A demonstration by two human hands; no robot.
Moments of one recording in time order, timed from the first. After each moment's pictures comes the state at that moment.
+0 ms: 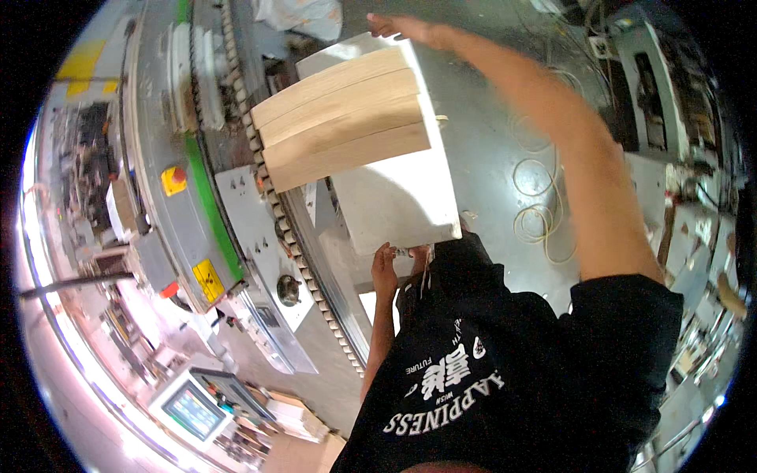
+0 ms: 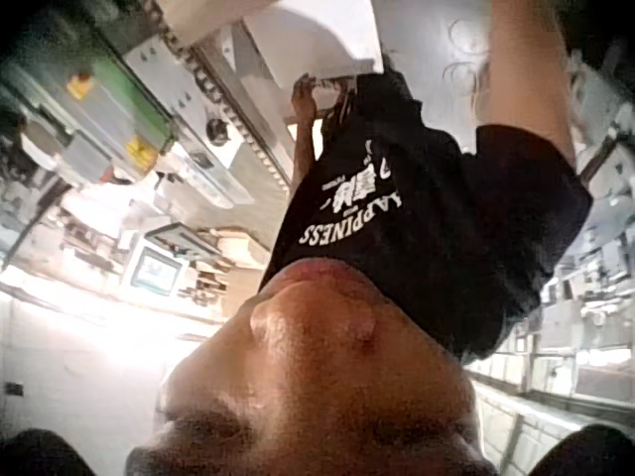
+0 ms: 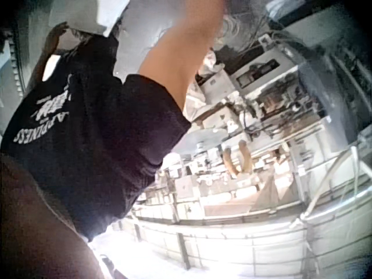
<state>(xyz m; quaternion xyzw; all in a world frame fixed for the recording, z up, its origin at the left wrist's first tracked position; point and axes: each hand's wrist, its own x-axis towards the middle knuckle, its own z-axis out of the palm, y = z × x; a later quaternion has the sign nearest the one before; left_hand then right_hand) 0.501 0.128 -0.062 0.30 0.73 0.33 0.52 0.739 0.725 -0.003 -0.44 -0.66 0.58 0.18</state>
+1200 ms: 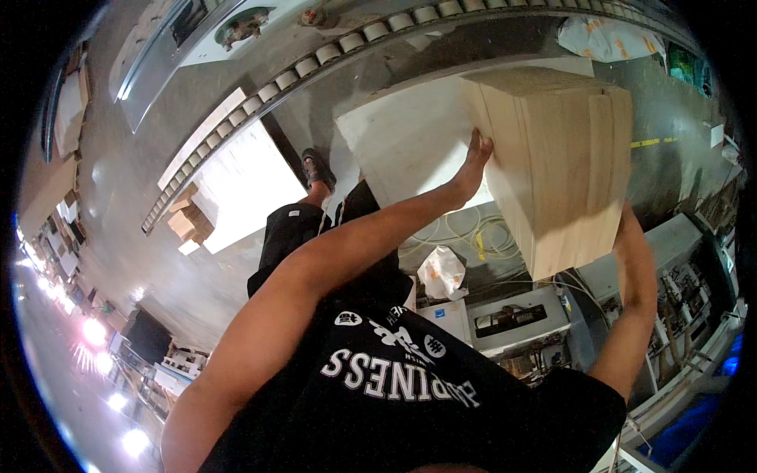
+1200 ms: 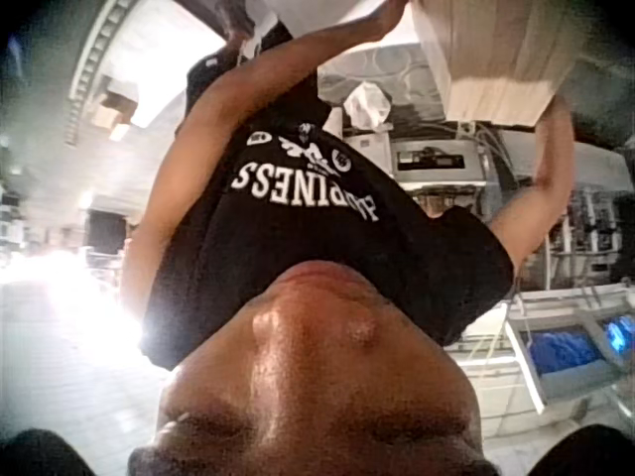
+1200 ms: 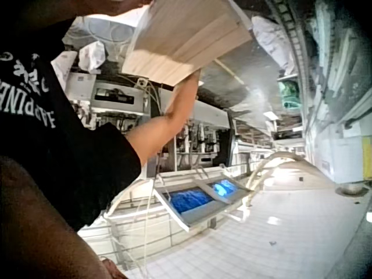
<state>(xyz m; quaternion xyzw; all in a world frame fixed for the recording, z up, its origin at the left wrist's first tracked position) 0.580 0.375 -0.069 -0.09 0.47 0.69 0.54 0.650 0.687 0.044 -0.28 -0.79 0.46 -0.29</state>
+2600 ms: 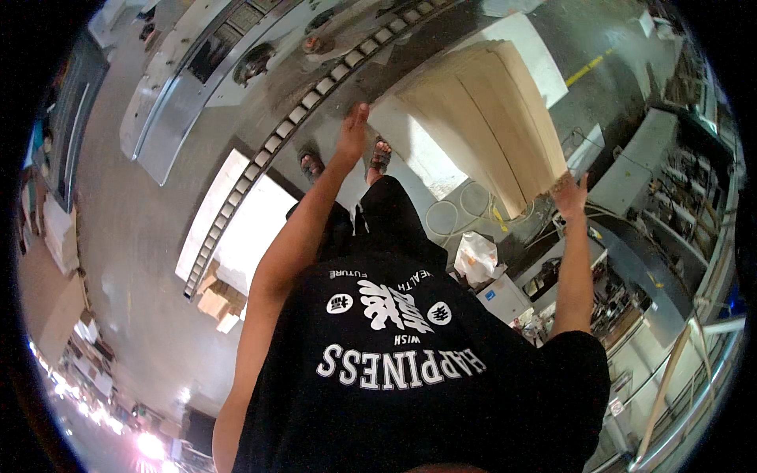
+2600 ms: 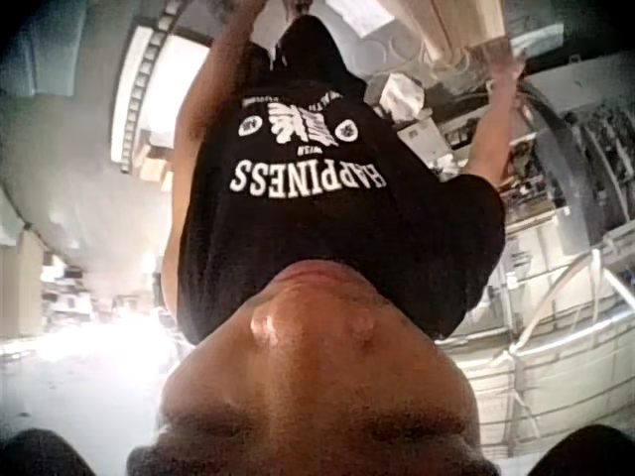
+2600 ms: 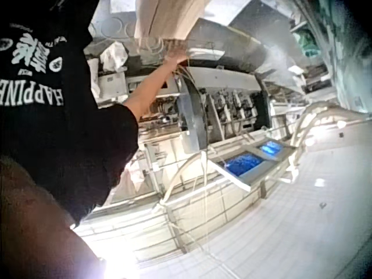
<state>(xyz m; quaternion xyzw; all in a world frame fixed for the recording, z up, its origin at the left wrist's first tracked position) 0.433 0.100 -0.090 0.09 0.69 0.57 0.43 0.955 0.559 0.007 -0.06 -0.17 0.98 0.00</state>
